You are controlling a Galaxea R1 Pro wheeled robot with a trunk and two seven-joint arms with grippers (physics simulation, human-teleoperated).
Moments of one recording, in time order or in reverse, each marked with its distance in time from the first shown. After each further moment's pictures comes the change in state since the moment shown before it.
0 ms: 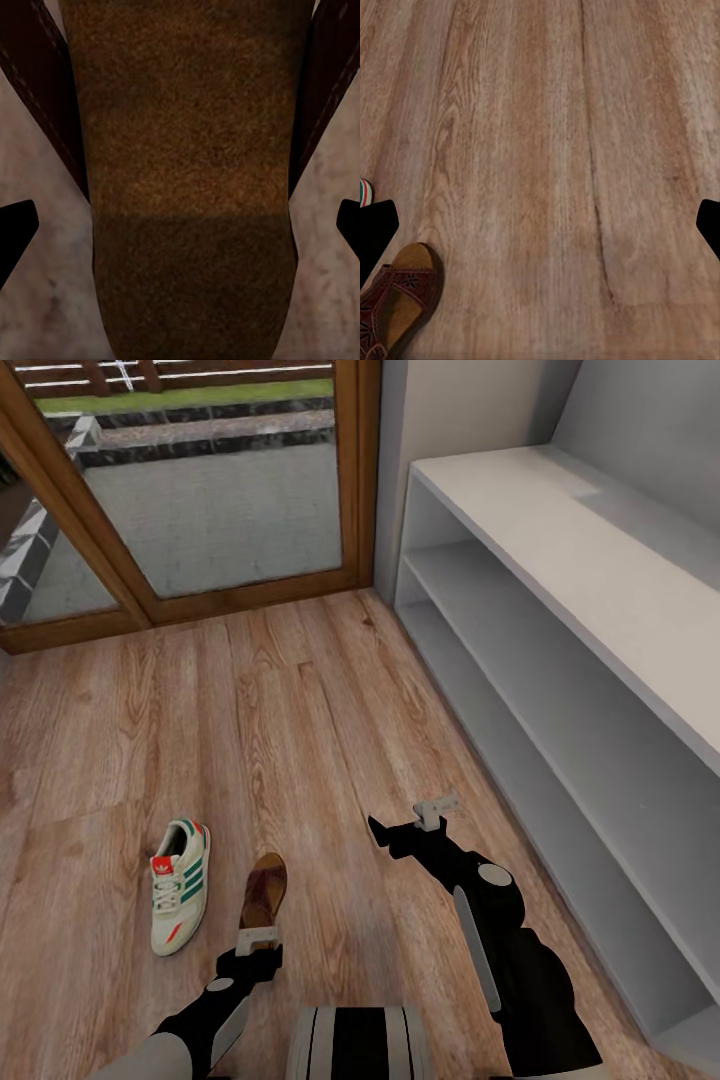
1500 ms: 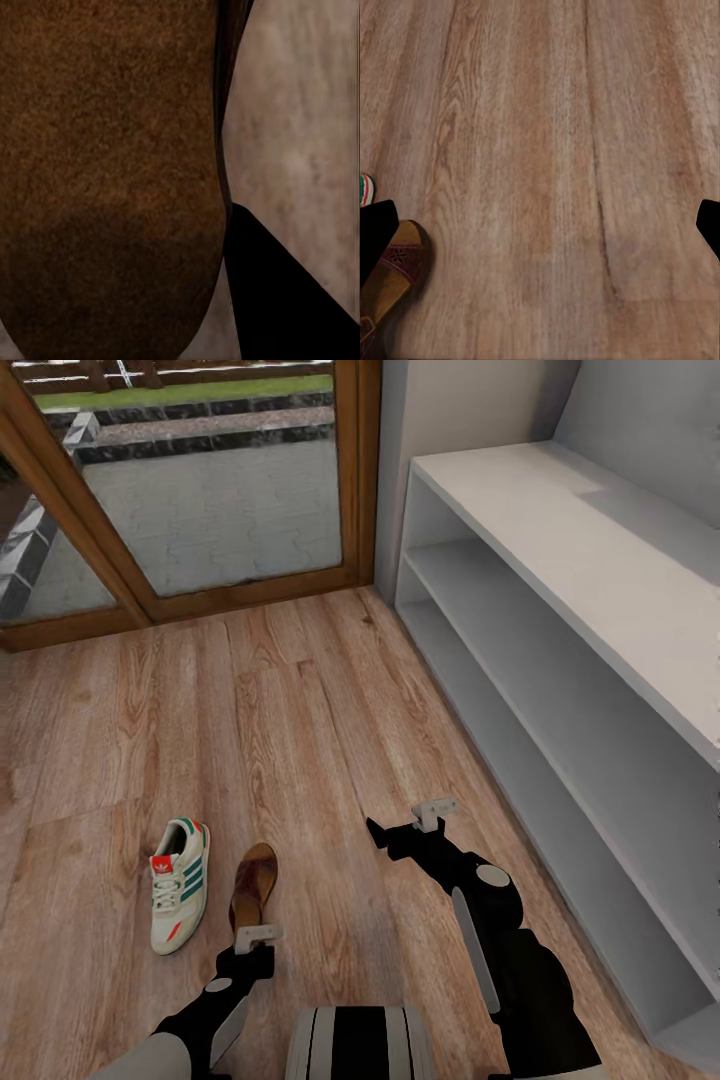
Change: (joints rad) left arm 0.000 0.003 -0.002 0.000 0.003 -0.029 -0.008; right arm 0.001 0.000 0.008 0.003 0.001 0.000 -0.001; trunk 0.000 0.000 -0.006
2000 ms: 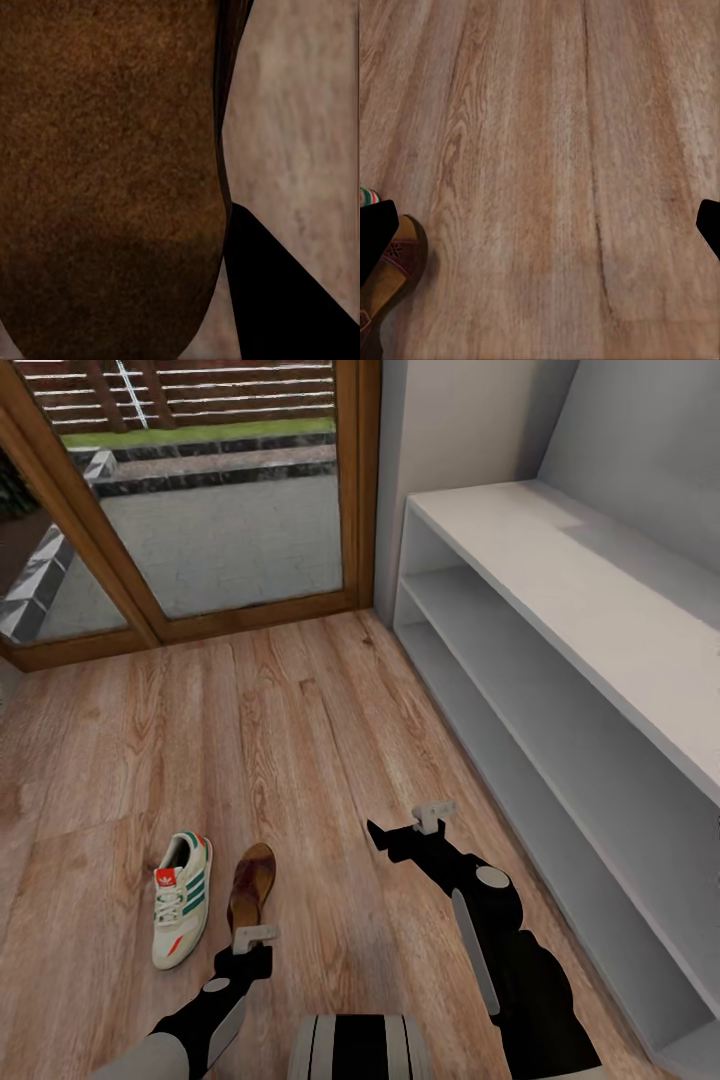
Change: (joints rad) left arm 0.000 0.007 -0.003 0.000 0.000 0.001 0.000; right arm 0.004 0.000 -0.002 0.005 0.004 0.001 -0.001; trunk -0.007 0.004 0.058
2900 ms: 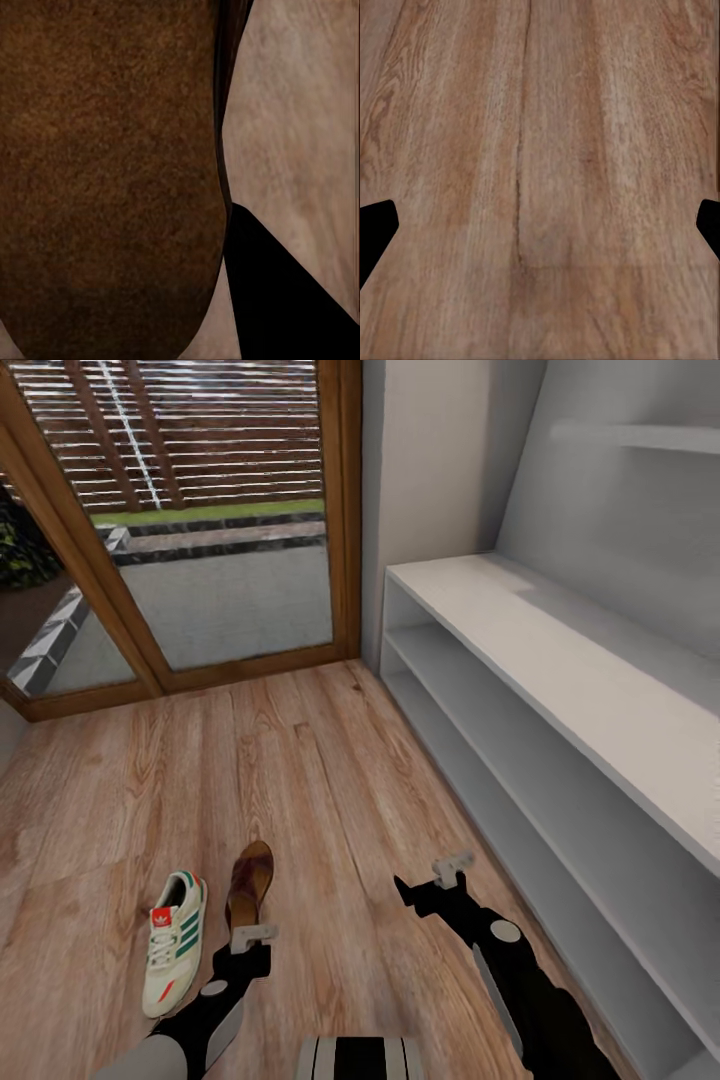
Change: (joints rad) left arm 0.004 0.004 0.003 0.003 0.000 -0.047 -0.002; right arm 0.042 -0.134 -0.006 0.343 0.007 -0.292 -0.008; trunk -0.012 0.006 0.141
